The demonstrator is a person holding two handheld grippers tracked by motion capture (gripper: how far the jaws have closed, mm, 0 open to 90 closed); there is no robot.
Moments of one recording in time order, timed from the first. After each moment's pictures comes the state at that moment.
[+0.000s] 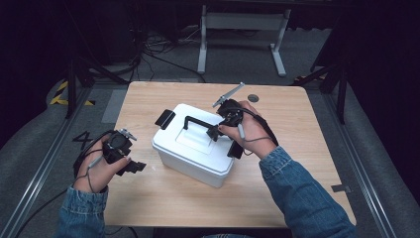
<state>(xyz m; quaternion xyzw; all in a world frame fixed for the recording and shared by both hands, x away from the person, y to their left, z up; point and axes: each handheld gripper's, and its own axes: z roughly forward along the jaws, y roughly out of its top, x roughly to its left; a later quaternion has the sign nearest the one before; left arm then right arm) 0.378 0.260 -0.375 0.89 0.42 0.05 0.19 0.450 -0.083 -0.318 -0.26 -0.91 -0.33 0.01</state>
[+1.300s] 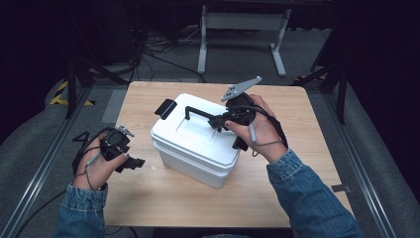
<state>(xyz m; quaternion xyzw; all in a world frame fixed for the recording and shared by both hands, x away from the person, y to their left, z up) 0.381 0.267 -0.373 0.88 0.43 0.05 0.21 0.419 -0.098 -0.269 -0.21 -0.89 -0.41 -0.07</state>
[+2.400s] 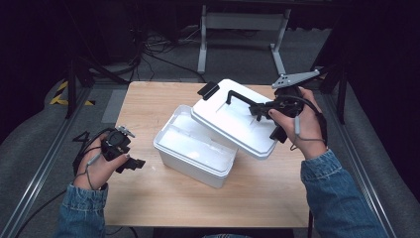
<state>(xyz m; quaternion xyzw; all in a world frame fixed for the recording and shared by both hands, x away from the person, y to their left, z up) 0.382 0.265 -0.376 0.88 0.43 0.04 0.20 0.424 -0.199 -0.251 -0.30 -0.84 -0.43 -0.12</state>
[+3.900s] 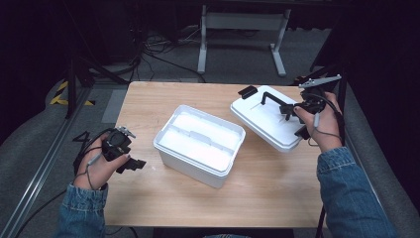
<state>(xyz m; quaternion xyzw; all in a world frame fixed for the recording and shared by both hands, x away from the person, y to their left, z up) 0.382 0.264 -0.377 0.88 0.42 0.04 0.20 0.467 -0.281 -0.299 -0.42 -0.82 -0.37 -0.14</state>
